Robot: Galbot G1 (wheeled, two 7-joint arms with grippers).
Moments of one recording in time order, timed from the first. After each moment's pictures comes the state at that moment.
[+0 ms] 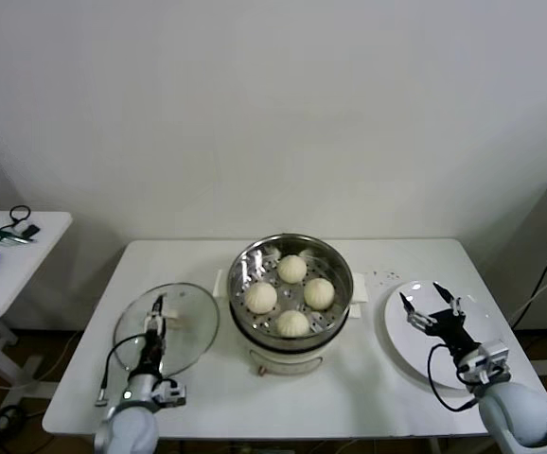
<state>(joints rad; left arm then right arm) 1.28 -1.38 -0.53 -1.53 1.49 0.13 -0.14 -1.33 0.98 0.56 1.70 0.42 0.01 -0.17</state>
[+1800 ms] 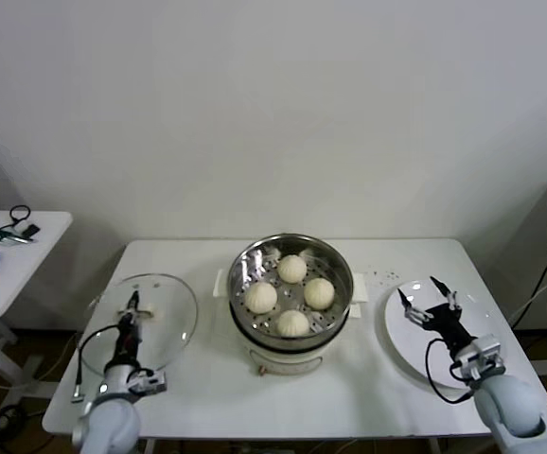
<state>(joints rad) 1.32 -1.29 -0.55 -1.64 1.35 0.23 -0.17 -1.27 0.99 0.54 1.63 0.34 0.05 -0.19</state>
